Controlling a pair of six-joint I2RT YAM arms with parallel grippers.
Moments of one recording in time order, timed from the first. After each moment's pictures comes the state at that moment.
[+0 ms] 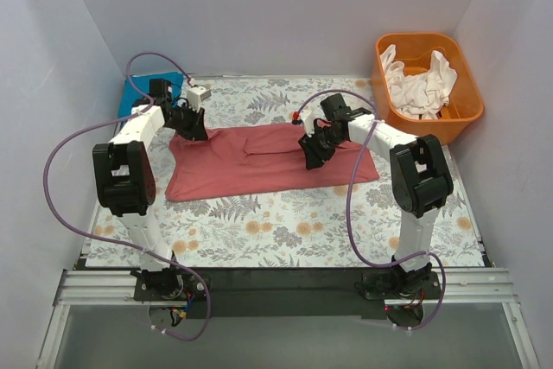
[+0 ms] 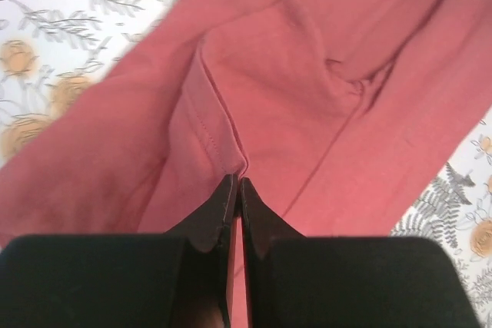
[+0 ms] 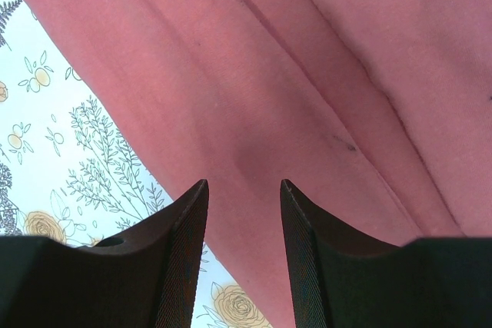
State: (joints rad) left arm 0.05 1.94 1.51 -0.67 0.64 0.53; right arm 0.44 1.94 1.40 -0.63 -0.52 -0.45
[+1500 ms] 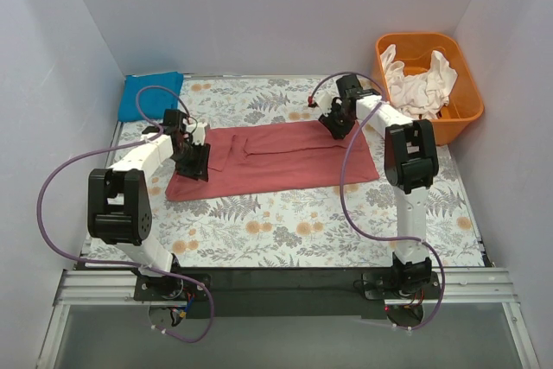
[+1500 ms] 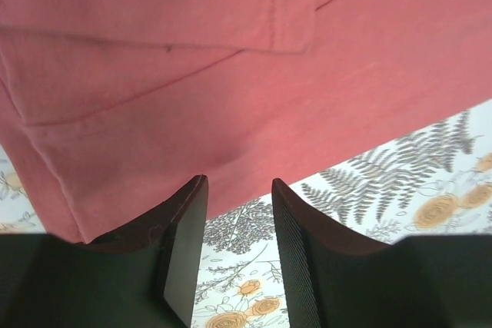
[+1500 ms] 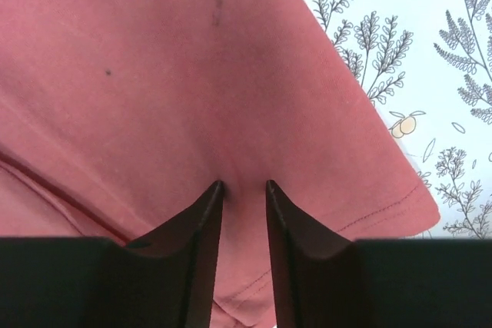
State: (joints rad) left arm -0.06 1.65 1.11 -0.72 0.27 0.12; right arm 0.28 2.22 1.75 -0.67 -0.22 -0.72
